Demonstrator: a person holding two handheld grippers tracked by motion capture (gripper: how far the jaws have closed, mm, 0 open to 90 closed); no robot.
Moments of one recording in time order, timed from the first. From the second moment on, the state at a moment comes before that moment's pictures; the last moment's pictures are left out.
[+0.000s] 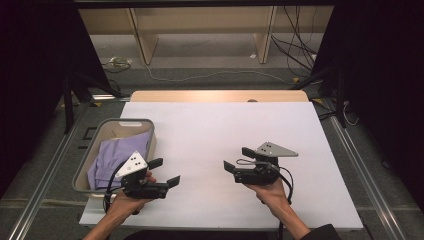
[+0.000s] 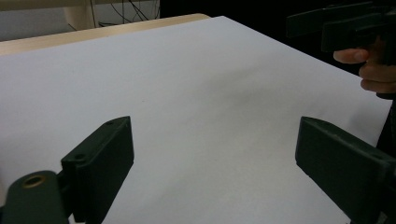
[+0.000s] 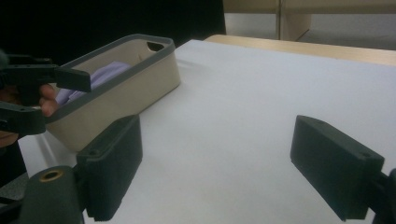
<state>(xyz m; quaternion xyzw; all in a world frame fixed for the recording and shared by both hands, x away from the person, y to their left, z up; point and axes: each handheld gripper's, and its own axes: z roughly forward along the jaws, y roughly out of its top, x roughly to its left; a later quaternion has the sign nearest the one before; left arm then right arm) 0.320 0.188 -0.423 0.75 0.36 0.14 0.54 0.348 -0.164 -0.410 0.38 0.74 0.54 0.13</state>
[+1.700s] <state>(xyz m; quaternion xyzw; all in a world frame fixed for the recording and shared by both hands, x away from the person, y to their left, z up) 0.305 0.195 -0.419 0.75 0.35 0.14 0.55 0.314 -0.181 -0.410 0.39 0.74 0.52 0.16</state>
